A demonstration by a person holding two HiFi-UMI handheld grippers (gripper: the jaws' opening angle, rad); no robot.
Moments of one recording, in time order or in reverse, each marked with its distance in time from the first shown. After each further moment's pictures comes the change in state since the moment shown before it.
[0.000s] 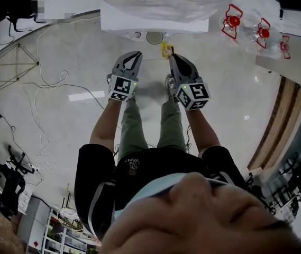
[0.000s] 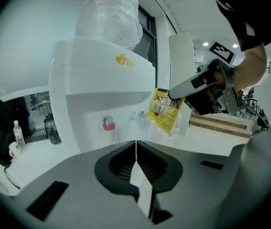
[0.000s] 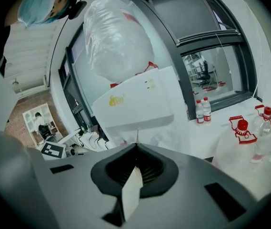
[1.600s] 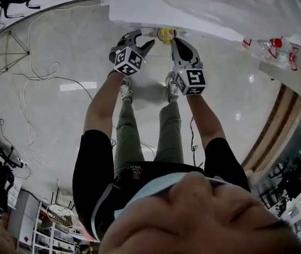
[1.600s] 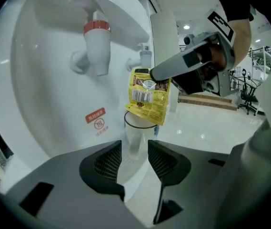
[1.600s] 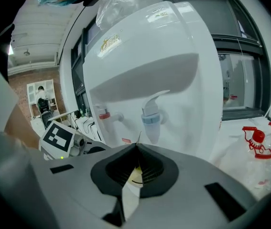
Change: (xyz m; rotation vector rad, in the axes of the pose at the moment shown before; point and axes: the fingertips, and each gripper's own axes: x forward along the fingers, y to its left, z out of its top) left arm 0.107 0.040 -0.116 0.203 0.162 -0.163; right arm 0.124 -0.027 -0.072 -0.233 0.024 -0.016
